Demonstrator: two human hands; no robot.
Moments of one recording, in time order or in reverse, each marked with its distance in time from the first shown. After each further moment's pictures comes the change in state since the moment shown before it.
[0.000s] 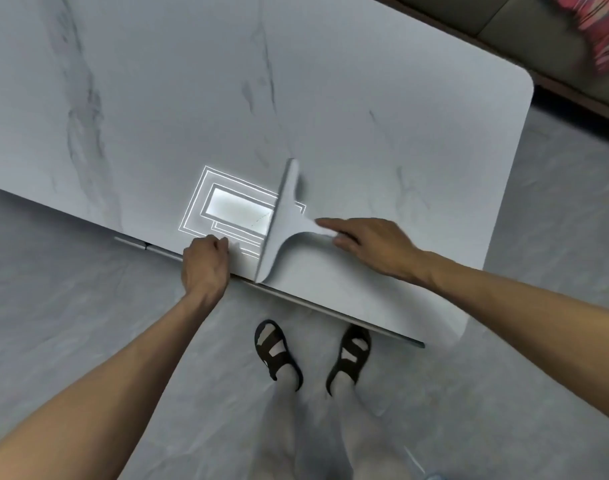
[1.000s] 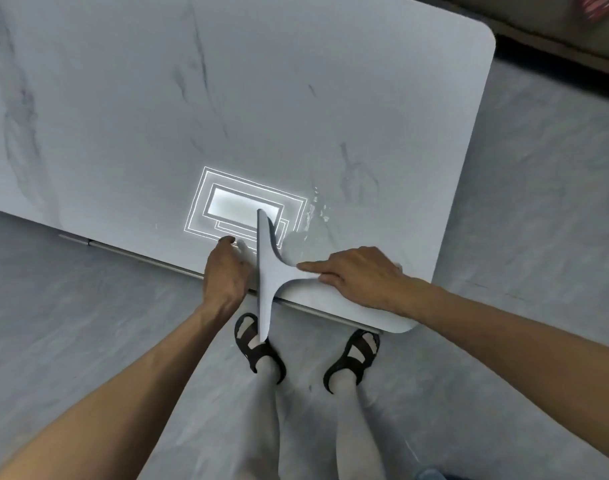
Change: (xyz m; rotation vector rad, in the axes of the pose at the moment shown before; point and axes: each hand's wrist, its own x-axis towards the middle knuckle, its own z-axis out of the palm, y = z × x) left_hand -0.084 0.082 0.109 -0.011 -0.084 0.029; right_hand -0.092 0.092 0.046 -0.017 -0.074 -0.116
